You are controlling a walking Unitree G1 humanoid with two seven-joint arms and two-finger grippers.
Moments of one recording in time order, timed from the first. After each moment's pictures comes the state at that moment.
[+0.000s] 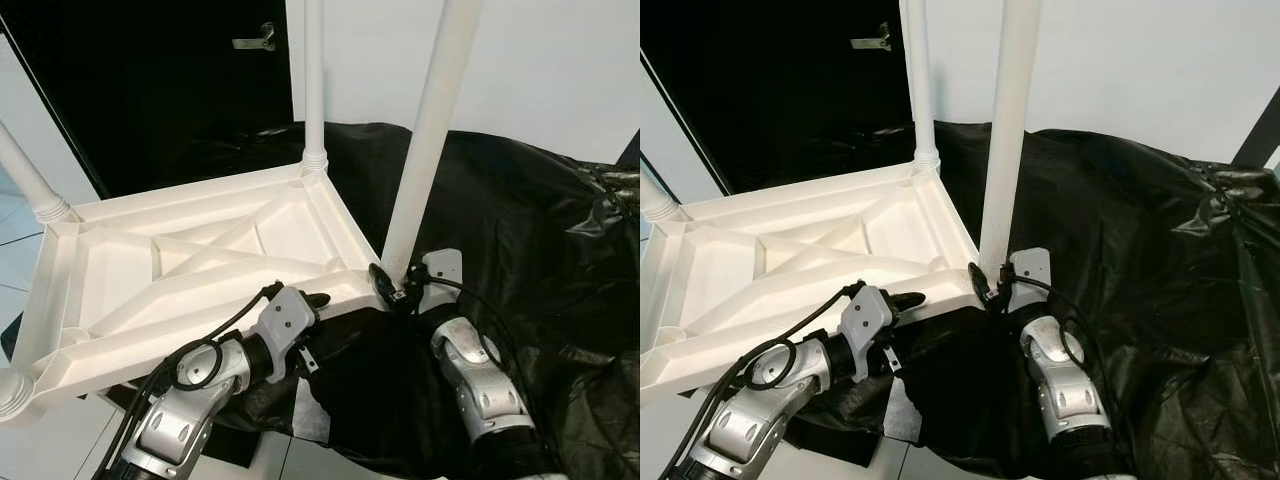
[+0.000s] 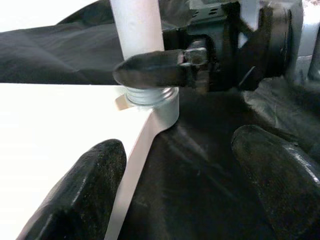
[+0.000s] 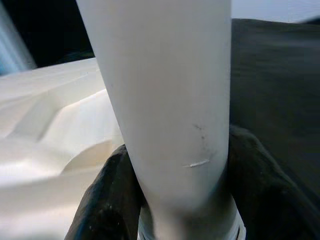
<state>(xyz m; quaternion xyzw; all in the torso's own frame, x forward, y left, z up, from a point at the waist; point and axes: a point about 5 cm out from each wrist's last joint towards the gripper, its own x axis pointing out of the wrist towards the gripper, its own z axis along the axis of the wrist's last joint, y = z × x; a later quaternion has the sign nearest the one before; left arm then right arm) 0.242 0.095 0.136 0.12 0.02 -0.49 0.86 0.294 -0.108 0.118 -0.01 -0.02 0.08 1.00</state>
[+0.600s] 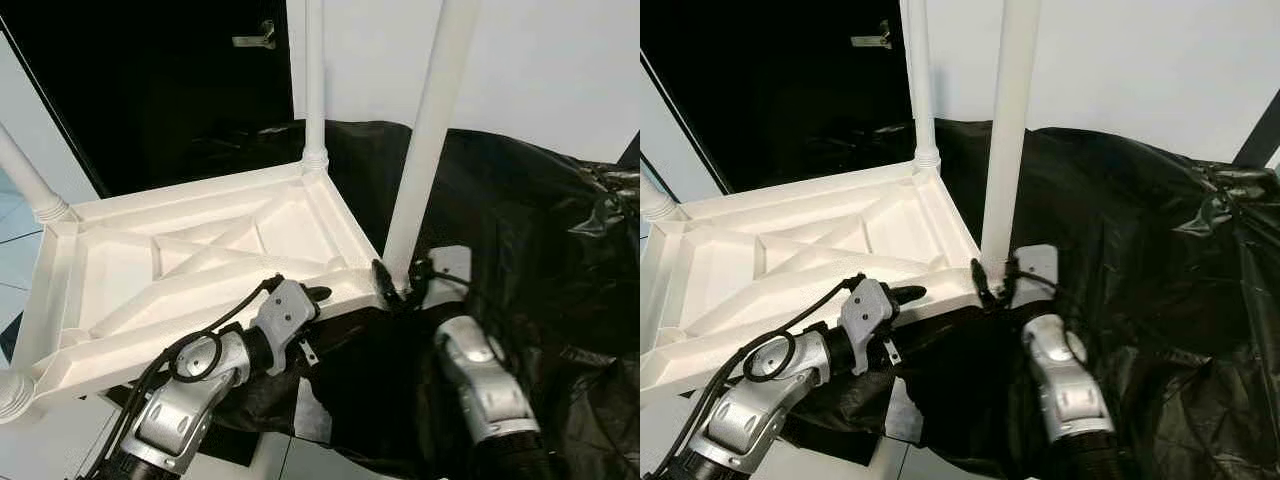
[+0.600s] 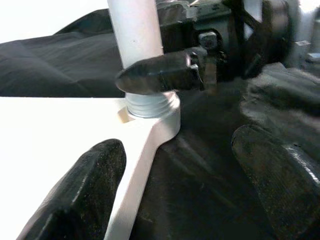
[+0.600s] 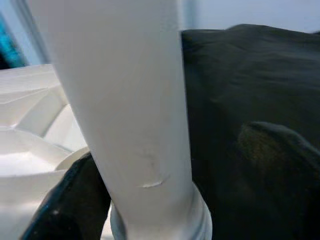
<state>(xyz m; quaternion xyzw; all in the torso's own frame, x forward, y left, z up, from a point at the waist) 0.246 0.092 0.142 0.12 0.01 -0.50 0.86 0.300 -0.139 0.130 -0.03 -0.03 0.15 0.99</state>
